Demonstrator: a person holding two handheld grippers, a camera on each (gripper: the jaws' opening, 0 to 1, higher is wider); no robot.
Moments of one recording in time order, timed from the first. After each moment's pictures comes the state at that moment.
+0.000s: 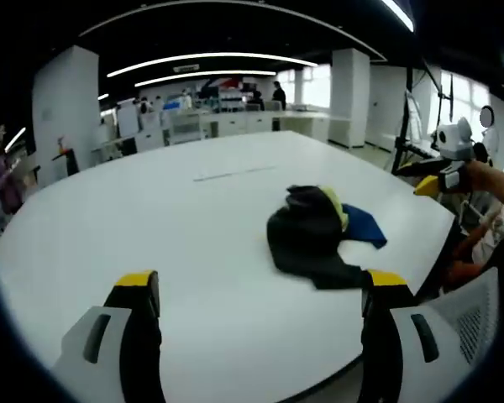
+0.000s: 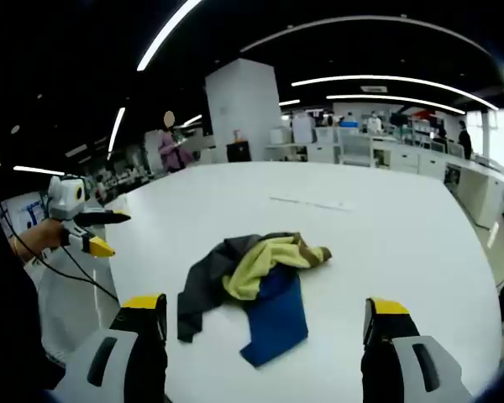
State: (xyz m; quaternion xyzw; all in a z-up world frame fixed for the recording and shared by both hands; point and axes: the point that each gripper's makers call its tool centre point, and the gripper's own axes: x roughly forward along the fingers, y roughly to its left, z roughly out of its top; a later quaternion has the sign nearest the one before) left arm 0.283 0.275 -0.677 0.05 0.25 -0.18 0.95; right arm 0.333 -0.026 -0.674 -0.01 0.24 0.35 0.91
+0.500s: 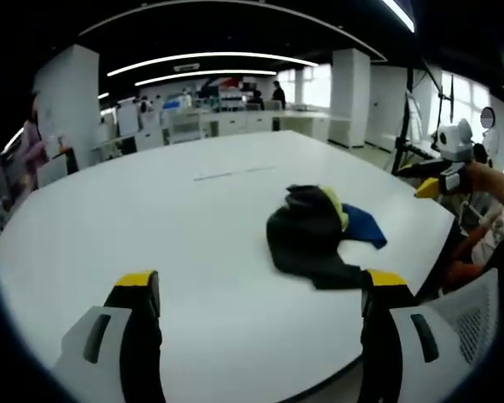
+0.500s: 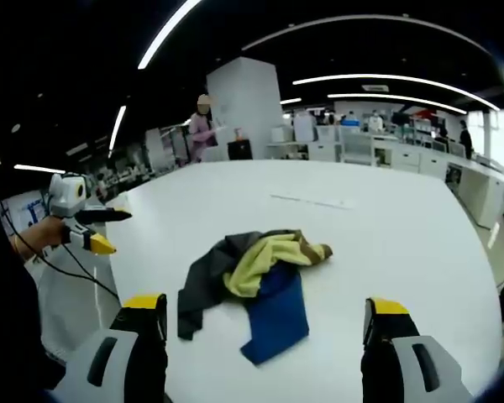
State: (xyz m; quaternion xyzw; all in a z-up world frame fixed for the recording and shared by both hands) left arm 0.284 0.274 -0.678 0.04 0.25 -0.18 0.95; right arm 0.333 -0.025 -0.678 -0.02 0.25 0.35 0.90
